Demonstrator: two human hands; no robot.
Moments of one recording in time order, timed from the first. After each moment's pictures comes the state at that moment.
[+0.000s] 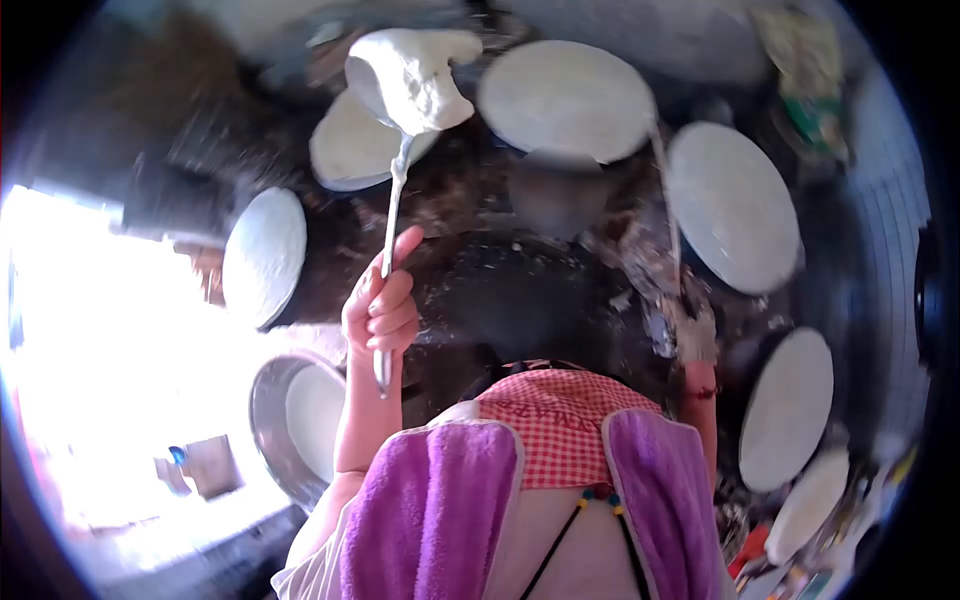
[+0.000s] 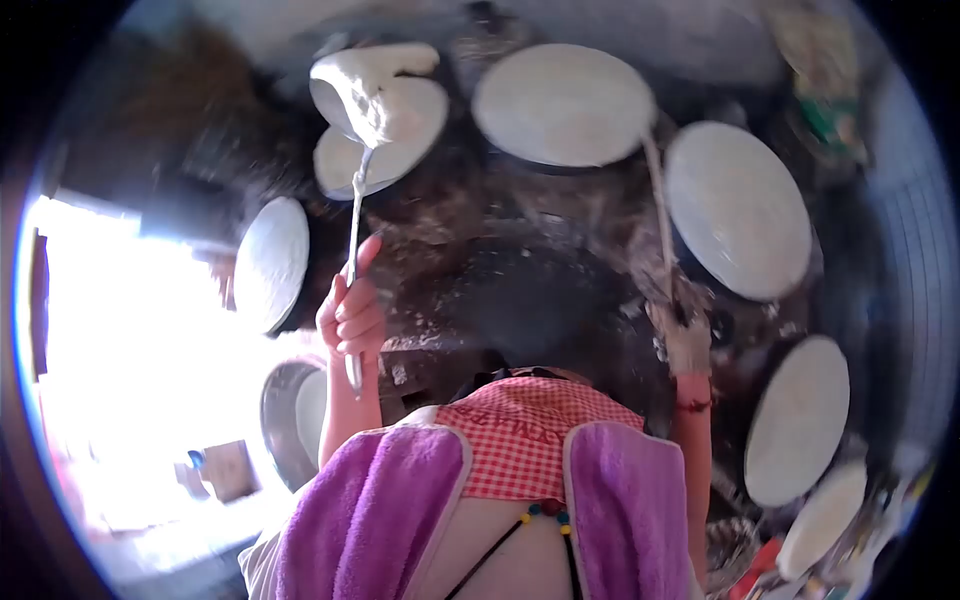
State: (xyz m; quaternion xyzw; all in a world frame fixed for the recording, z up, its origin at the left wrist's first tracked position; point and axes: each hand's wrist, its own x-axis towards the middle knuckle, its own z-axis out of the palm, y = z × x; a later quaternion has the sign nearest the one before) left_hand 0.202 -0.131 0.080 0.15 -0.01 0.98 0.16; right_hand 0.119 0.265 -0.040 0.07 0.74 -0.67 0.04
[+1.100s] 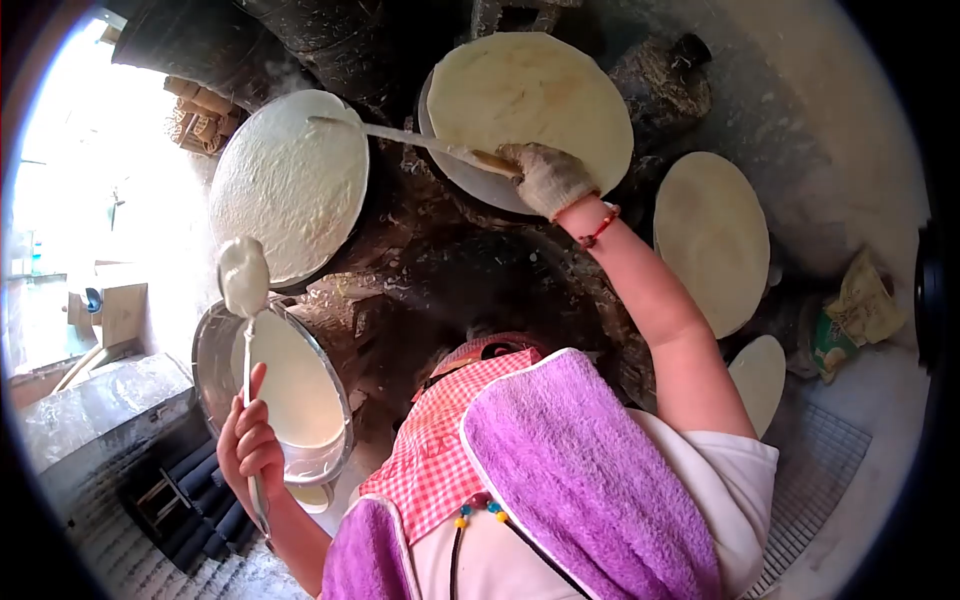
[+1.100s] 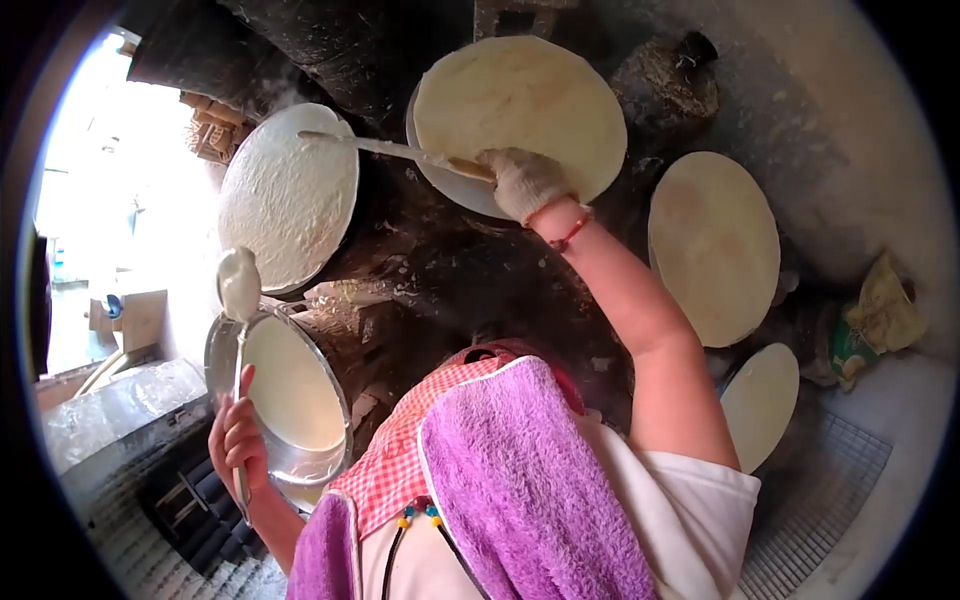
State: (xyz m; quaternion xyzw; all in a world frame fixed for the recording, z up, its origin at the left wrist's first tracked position) left_hand 0.349 -0.318 0.133 -0.17 -0.18 0.91 -0.34; right_hand -0.118 -0.269 -0.041 -0.56 0.80 -0.18 0.12
